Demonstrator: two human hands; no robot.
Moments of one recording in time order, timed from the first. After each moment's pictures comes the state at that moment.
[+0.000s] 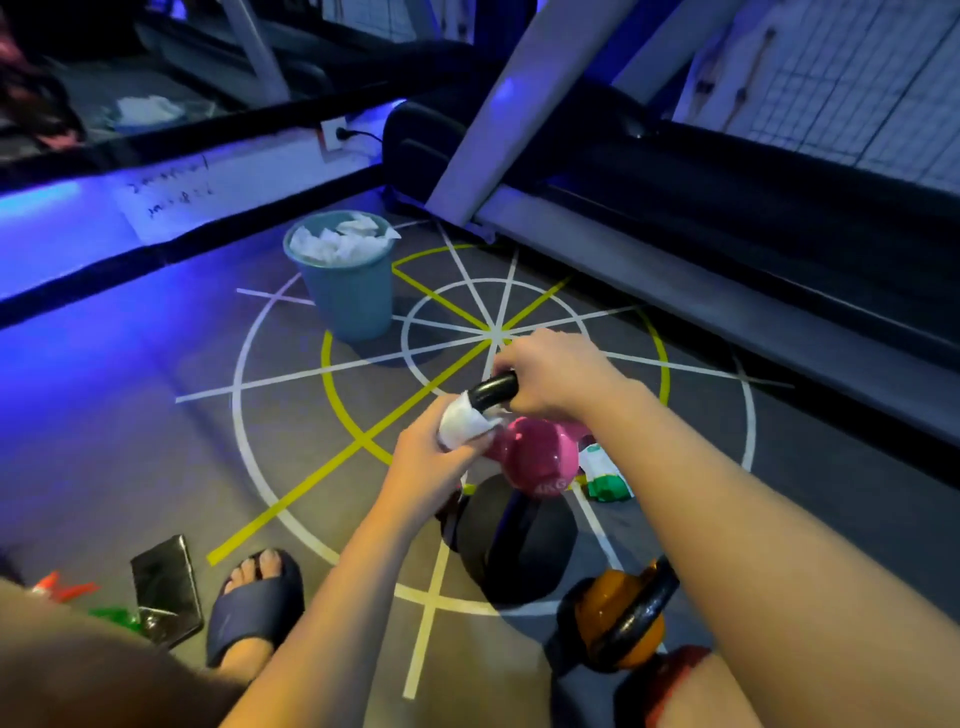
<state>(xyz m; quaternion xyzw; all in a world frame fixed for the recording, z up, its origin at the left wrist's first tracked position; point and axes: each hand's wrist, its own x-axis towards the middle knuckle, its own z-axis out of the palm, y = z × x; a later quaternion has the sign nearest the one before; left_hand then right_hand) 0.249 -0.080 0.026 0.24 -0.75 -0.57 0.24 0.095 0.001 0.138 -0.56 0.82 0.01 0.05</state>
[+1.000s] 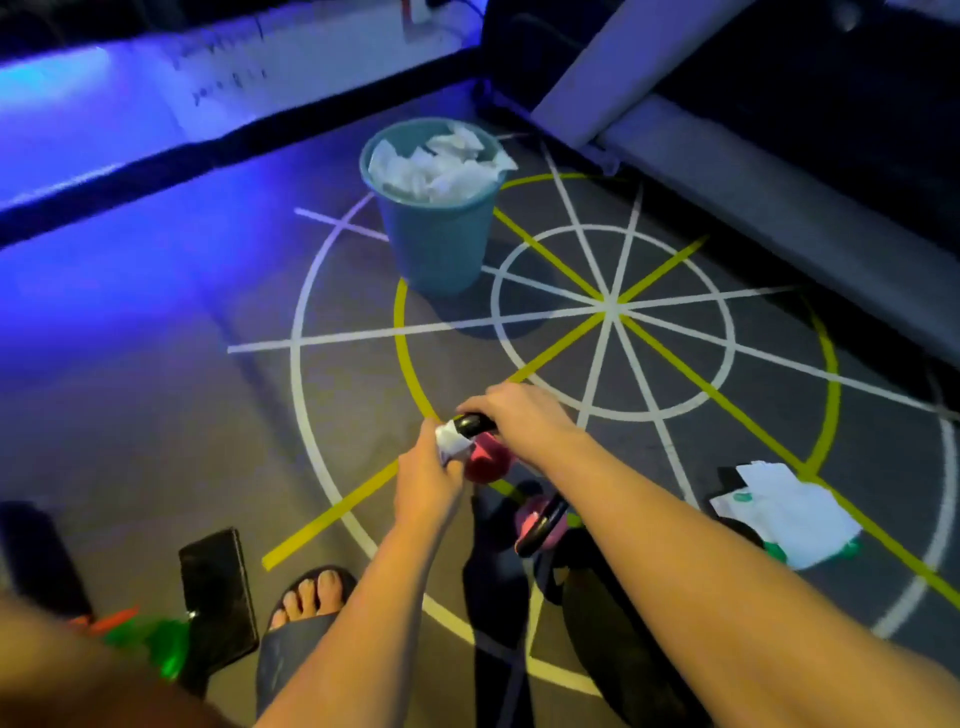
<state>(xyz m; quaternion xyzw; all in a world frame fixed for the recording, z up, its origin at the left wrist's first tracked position) 0.248 -0.256 -0.107 0.52 -0.71 -0.45 0.14 0.096 -0.226 -0.054 -0.63 0.76 0.00 0.18</state>
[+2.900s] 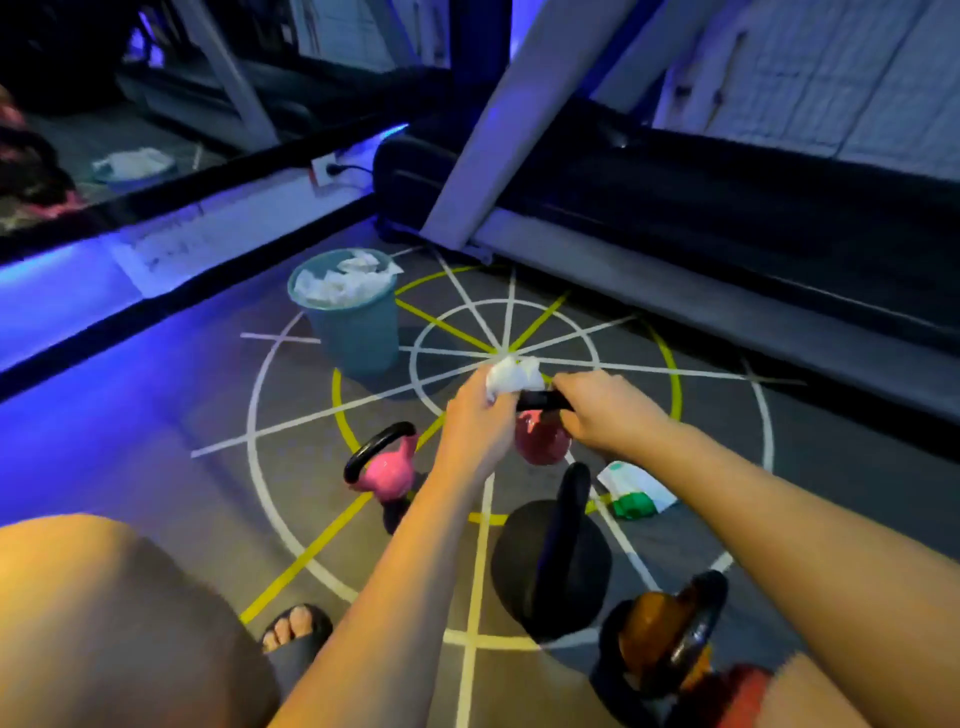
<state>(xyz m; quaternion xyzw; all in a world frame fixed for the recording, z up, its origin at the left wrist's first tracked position) 0.194 -0.115 0.086 0.29 -0.77 -0.52 0.22 0.067 0.001 0.111 -0.48 0.87 -0.03 0.09</state>
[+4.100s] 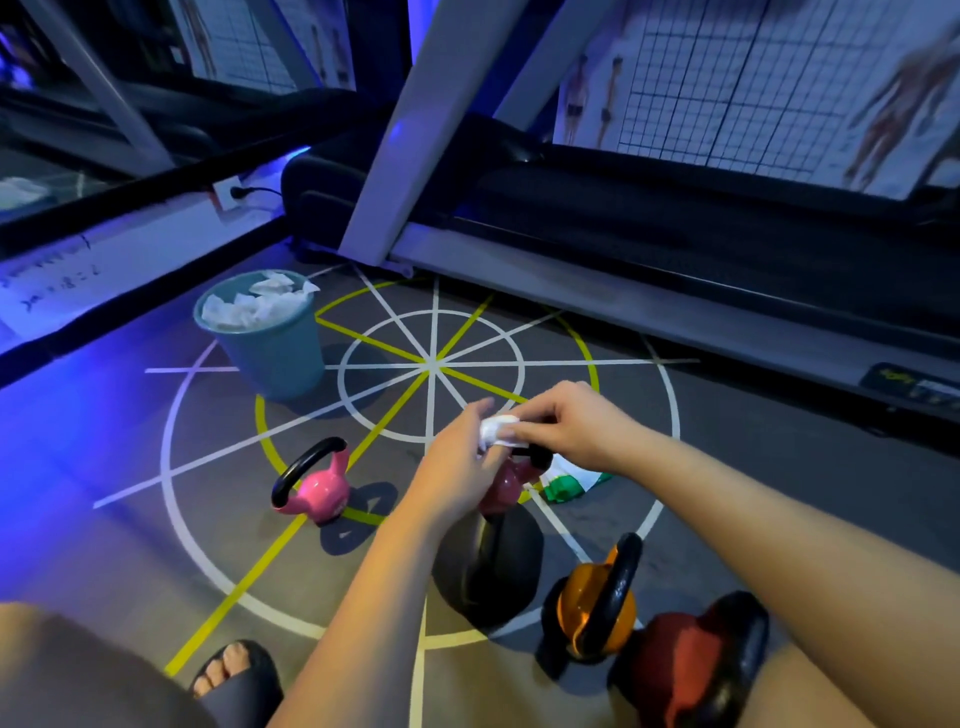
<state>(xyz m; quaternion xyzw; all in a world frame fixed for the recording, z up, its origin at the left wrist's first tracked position) 0.199 -0.051 0.080 0.15 -0.89 -0.43 0.07 0.093 0.092 0.134 -0.39 0.84 -0.30 0.22</state>
